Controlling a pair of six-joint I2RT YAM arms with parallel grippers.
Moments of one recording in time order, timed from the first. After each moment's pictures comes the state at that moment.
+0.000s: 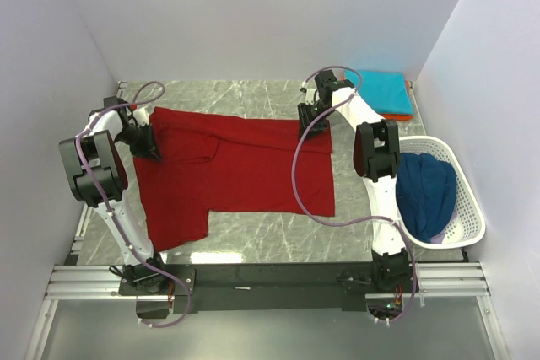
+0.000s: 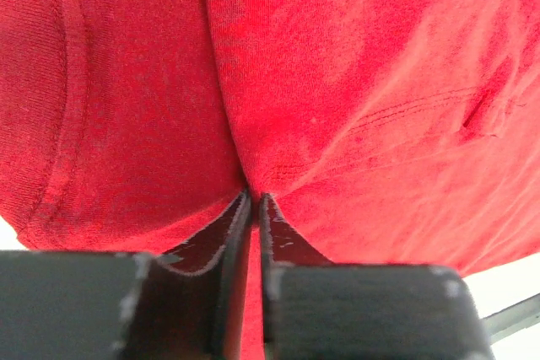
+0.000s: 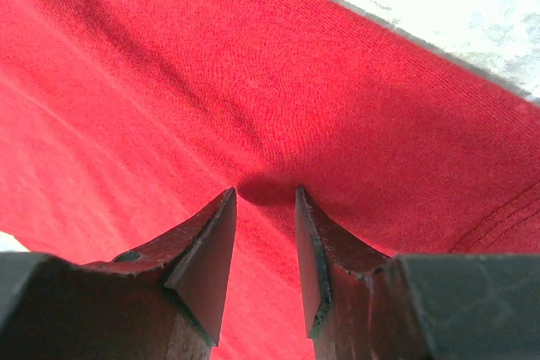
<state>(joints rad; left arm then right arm) 0.31 2.01 1.46 -0.79 0.42 0.14 0.23 2.45 2.13 -0.96 -0.41 0.02</state>
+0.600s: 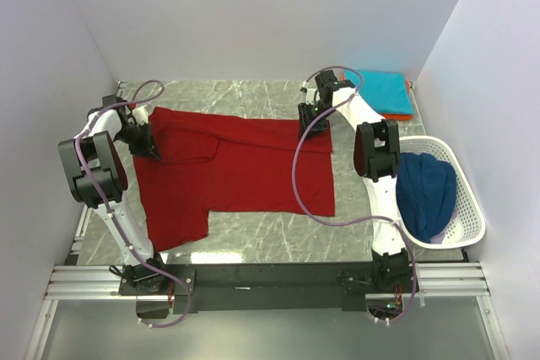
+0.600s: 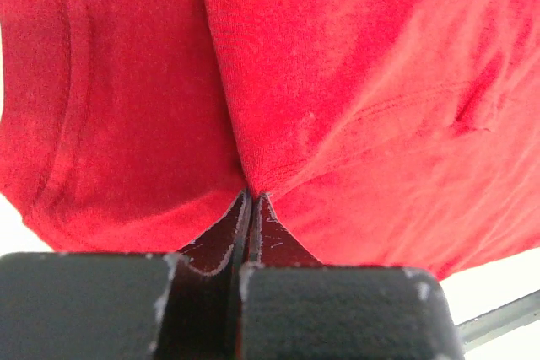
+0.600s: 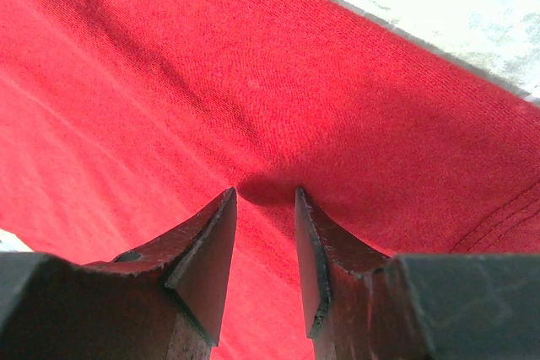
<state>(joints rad) 0.31 2.00 1.47 -0.81 0.42 0.14 0.23 2.45 2.13 -0.95 -0.42 0.03</state>
